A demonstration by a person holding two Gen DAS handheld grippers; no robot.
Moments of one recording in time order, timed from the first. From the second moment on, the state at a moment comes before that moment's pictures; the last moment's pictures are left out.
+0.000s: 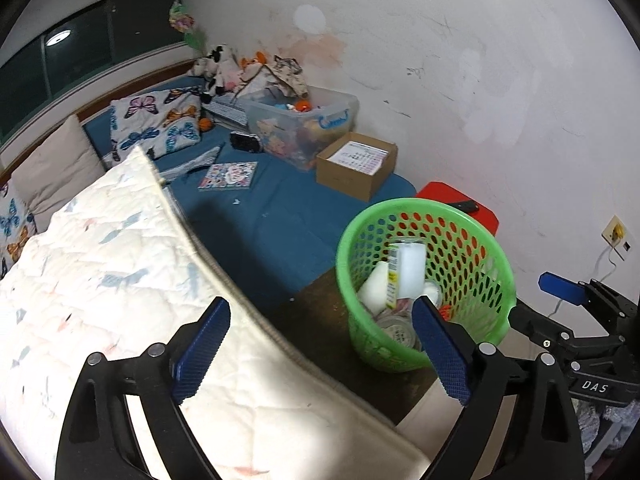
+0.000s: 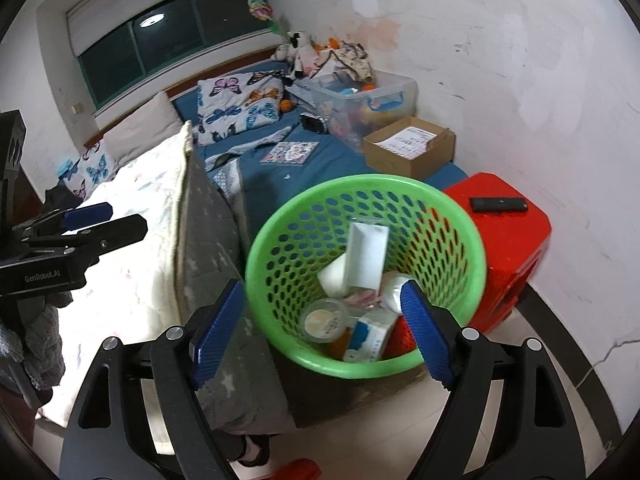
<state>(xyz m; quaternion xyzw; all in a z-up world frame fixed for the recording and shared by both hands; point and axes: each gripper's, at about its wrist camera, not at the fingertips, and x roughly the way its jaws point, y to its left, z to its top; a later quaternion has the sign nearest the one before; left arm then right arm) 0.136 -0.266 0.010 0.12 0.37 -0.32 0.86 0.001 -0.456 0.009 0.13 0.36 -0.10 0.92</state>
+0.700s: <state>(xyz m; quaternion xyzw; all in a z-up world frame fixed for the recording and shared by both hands) 0.128 -0.151 0.010 0.07 0.37 -0.22 0.90 0.023 -0.385 0.020 0.11 0.37 -0.03 0.92</state>
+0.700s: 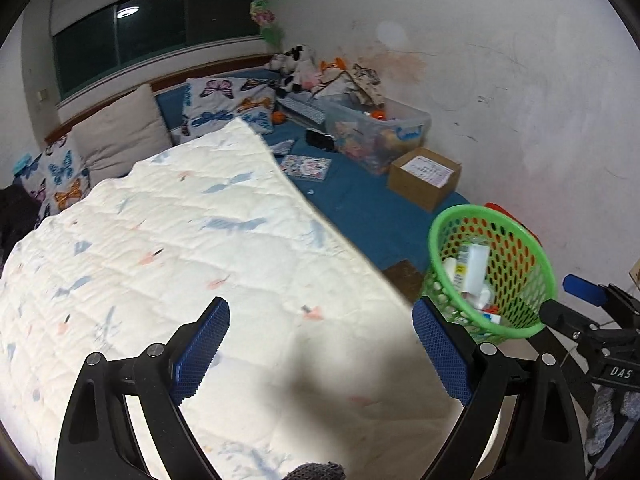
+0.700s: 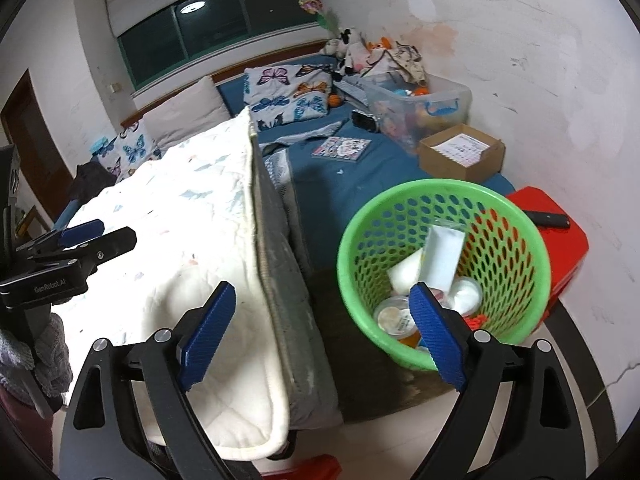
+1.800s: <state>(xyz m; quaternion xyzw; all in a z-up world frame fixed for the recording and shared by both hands) 0.088 -0.073 0.005 0.05 0.35 -0.15 0.92 0.020 -0.339 0.028 0.07 0.36 0.00 0.93</state>
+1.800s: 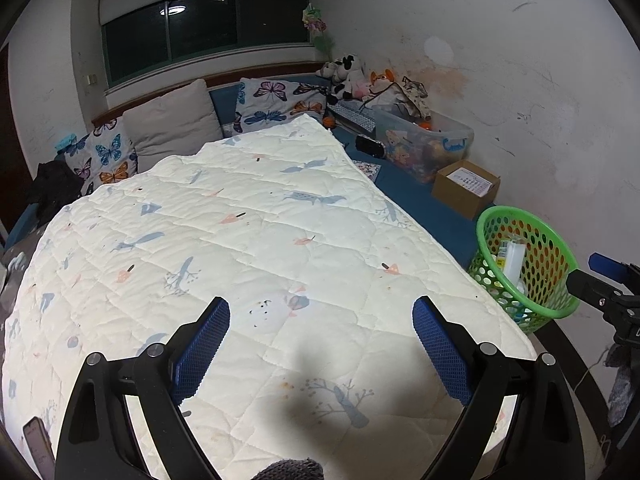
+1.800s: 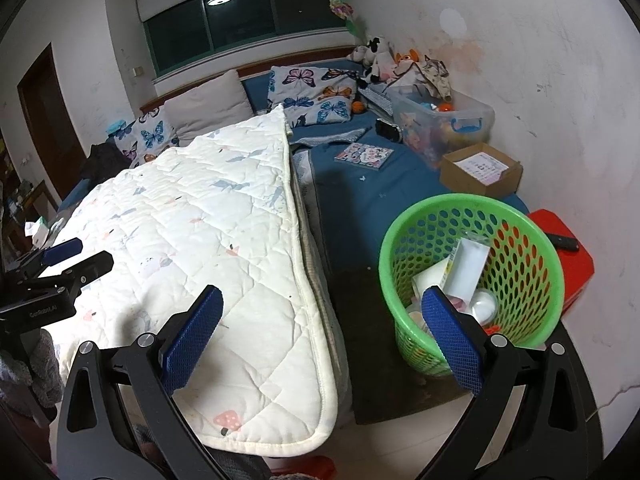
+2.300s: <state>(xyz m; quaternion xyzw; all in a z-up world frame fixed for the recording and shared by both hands) 0.085 -0.065 0.005 0.04 0.35 -0.14 0.93 0.018 -0.325 0.029 0.06 0.35 0.01 0.93</state>
